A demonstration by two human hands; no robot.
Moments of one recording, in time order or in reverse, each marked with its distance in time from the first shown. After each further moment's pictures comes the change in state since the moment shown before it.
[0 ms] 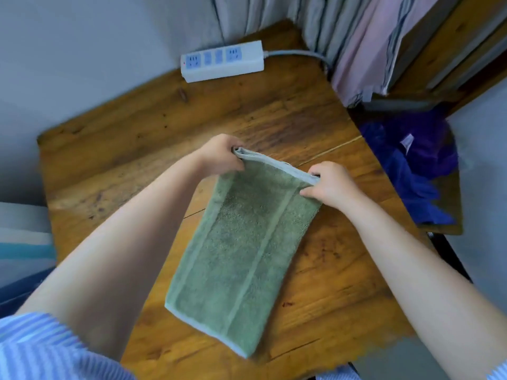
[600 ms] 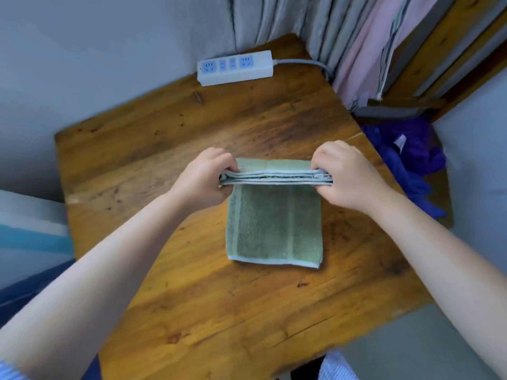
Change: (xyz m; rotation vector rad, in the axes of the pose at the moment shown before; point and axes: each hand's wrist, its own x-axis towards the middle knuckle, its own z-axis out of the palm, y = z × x) left_hand -0.086 -0.055 0.004 0.265 0.393 0.562; right_hand -0.059 -0.025 -0.013 -0.315 0.371 -0.642
